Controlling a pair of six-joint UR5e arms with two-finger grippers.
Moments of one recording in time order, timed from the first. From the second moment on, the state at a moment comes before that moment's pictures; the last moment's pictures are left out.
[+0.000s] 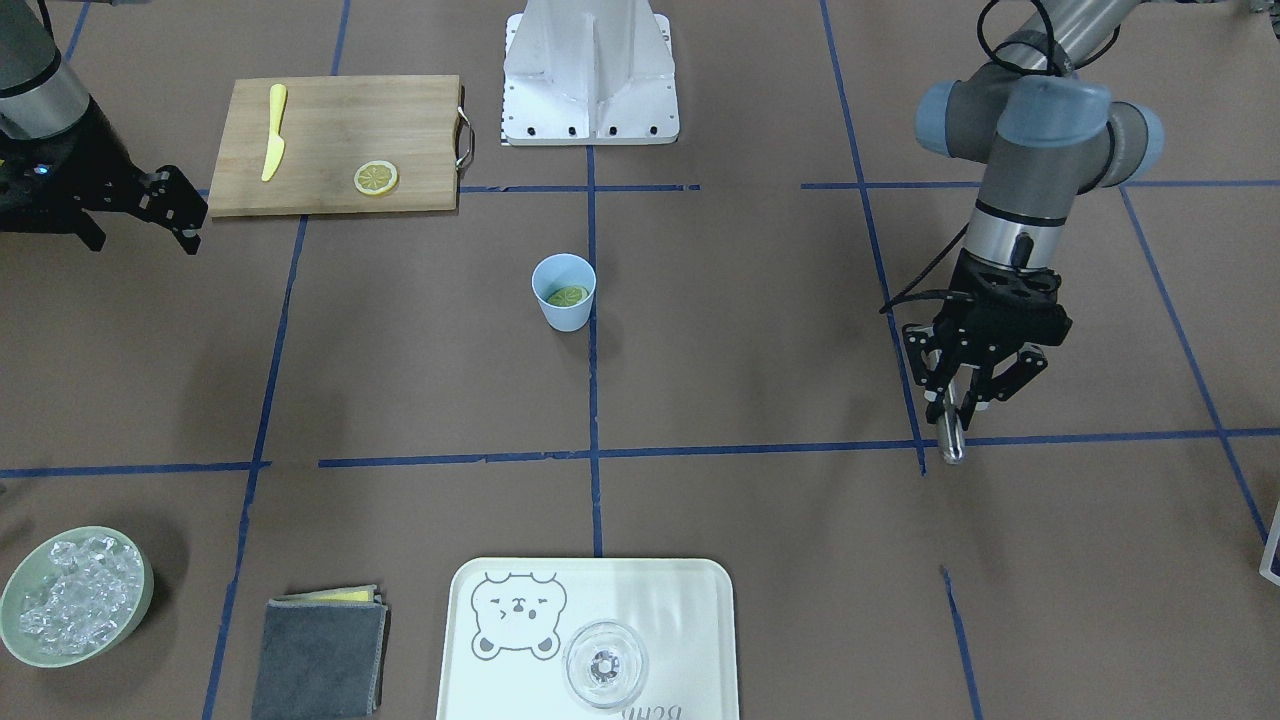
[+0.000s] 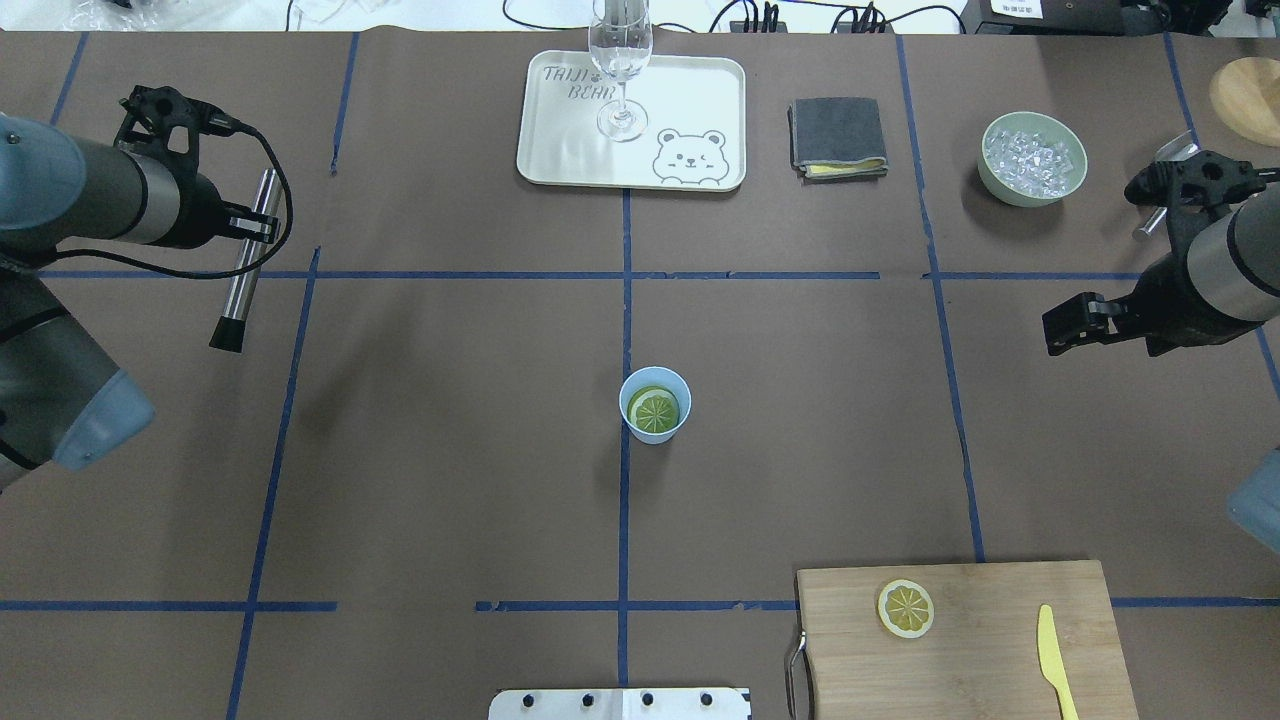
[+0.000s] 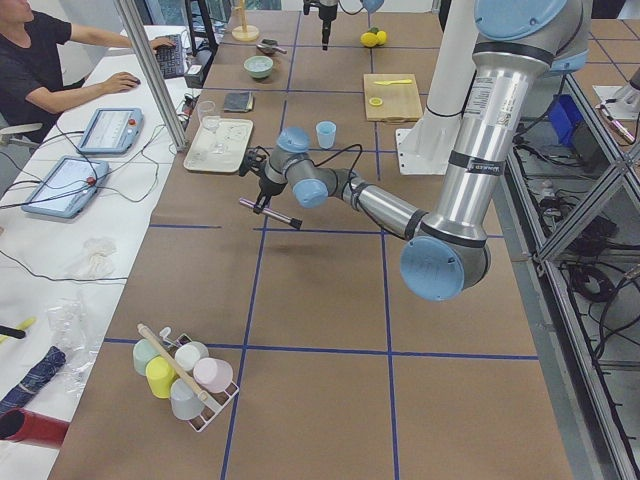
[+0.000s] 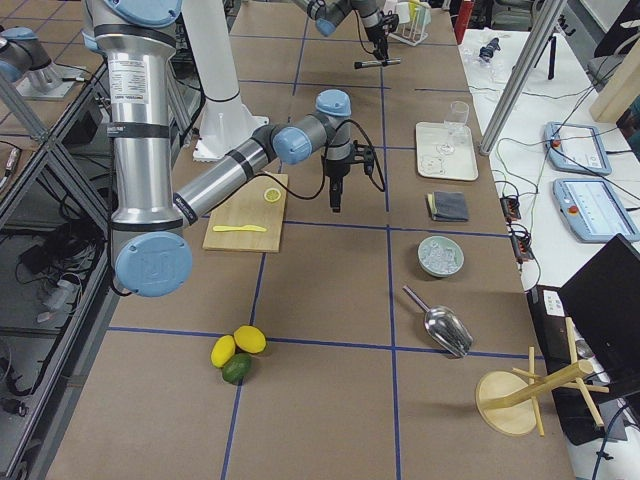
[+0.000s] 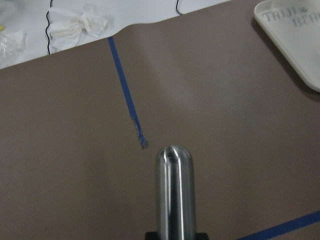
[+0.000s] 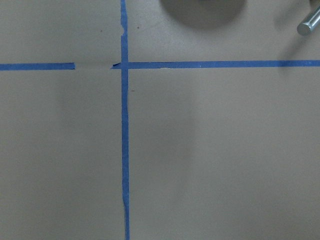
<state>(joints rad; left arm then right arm) -0.90 -1.82 -1.68 -2.08 -1.91 -0.76 0.90 -1.55 2.17 -1.64 2.05 0.87</state>
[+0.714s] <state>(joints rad) -0.96 -1.77 -1.61 -1.88 -2.17 -0.85 0.91 -1.56 2.18 -1.64 2.06 0.88</state>
